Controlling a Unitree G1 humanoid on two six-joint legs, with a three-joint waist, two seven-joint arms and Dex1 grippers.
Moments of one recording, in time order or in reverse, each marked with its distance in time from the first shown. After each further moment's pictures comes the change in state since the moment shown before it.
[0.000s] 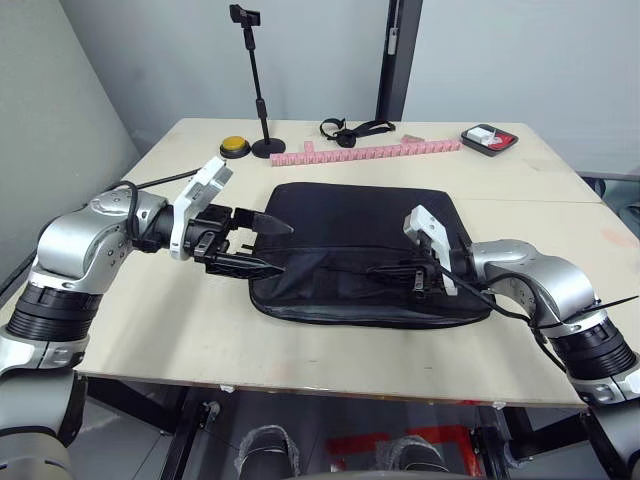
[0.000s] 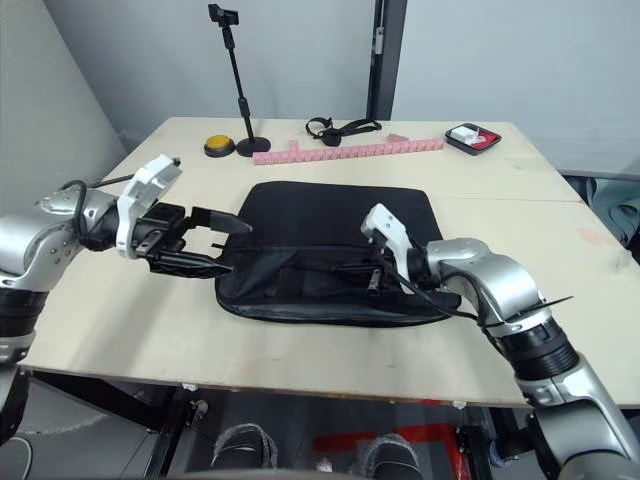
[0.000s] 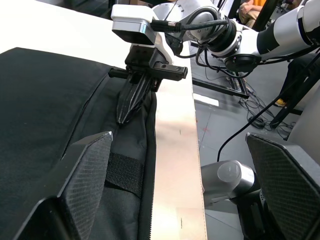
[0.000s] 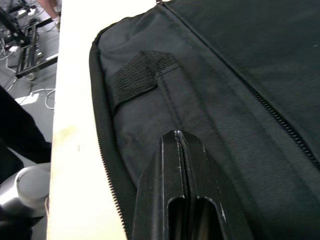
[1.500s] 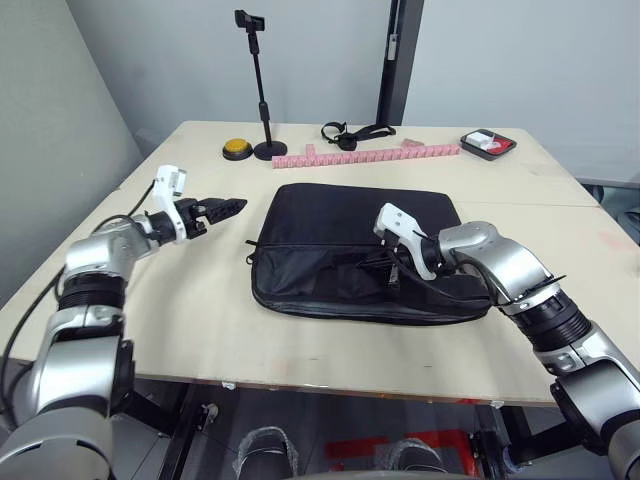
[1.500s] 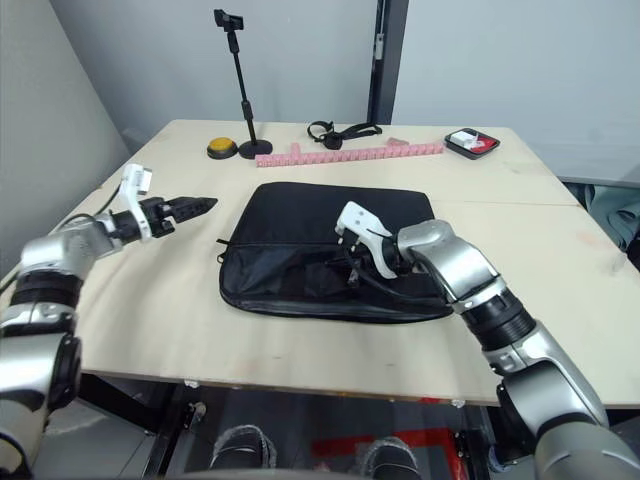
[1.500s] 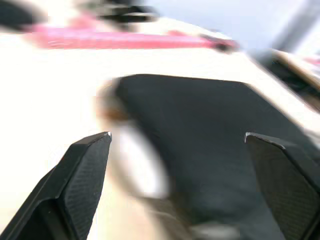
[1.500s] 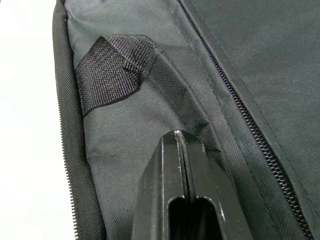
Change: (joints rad) left arm -0.201 -0.246 0.181 0.928 0.255 -0.235 0.569; right arm -0.161 0.077 0.160 0.152 -0.265 -0.042 -0.007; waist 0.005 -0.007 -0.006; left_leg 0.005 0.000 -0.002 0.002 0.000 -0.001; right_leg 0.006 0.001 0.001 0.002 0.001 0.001
